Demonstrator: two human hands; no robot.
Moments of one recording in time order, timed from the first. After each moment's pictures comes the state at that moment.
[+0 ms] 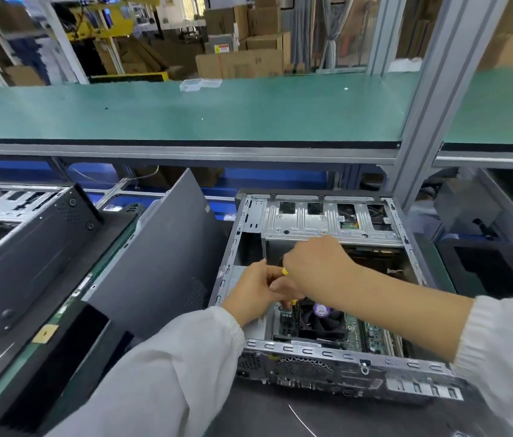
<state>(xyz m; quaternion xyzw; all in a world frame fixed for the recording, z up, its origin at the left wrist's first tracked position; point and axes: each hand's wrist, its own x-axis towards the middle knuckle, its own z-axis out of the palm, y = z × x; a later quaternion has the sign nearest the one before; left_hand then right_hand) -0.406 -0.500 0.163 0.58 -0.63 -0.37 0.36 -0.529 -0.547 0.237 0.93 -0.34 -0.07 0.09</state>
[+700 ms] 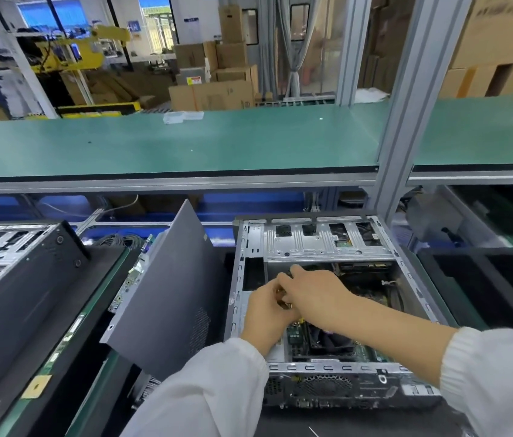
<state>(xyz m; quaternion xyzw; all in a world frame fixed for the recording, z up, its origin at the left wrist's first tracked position) -0.405 -0.499 0.151 0.60 -0.56 -0.35 0.46 -0.515 -0.533 0.217 0.92 -0.38 -0.07 0.07</state>
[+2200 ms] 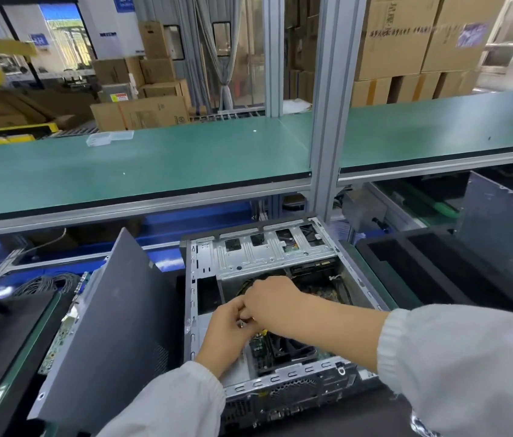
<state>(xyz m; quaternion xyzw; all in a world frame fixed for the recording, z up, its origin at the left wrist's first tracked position) -0.395 -0.505 0.152 0.52 -0.61 -0.42 0.42 -0.506 -0.532 0.228 0.88 -0.44 -0.15 0.07</state>
